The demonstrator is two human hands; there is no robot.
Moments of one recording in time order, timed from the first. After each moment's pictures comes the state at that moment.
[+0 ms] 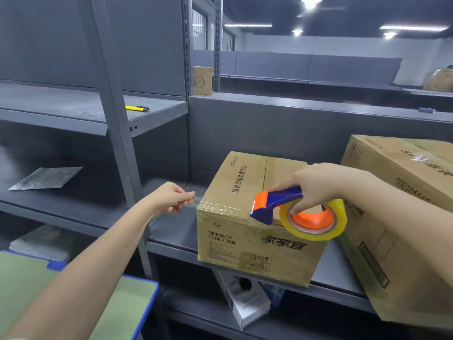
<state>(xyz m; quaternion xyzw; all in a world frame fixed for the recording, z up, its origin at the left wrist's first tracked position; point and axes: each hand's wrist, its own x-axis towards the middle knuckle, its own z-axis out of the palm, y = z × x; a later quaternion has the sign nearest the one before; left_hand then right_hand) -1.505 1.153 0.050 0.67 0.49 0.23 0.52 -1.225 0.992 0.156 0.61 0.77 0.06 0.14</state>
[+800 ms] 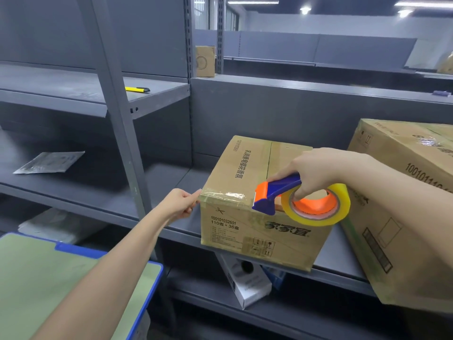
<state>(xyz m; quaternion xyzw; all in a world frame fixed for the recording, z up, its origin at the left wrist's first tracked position) -1.493 1.134 -0.001 0.62 0.50 0.27 0.54 -1.242 0.997 0.157 0.62 0.76 0.03 0.18</state>
